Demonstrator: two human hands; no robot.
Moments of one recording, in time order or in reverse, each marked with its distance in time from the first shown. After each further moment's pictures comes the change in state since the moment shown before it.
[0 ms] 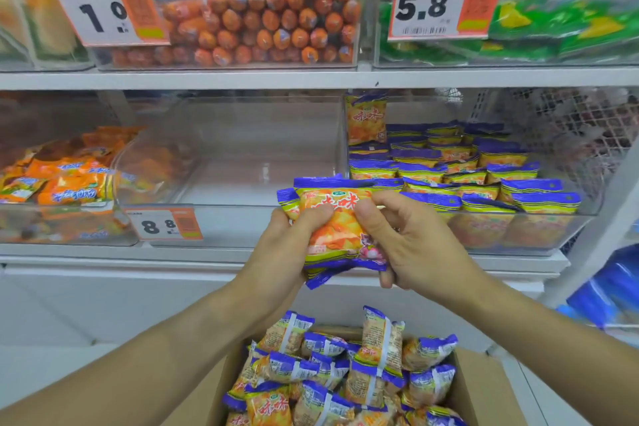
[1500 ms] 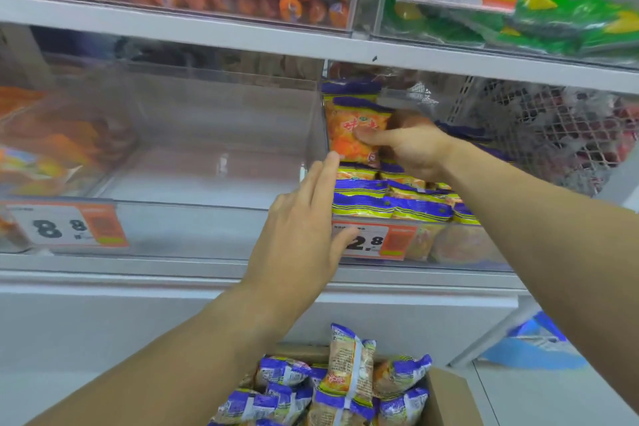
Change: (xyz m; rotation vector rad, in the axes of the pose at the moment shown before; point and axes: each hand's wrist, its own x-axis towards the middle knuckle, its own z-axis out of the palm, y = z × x) left_hand 0.076 -0.044 0.012 1.299 0.073 0.730; right_hand 0.175 0.052 -0.085 0.036 0.093 0.164
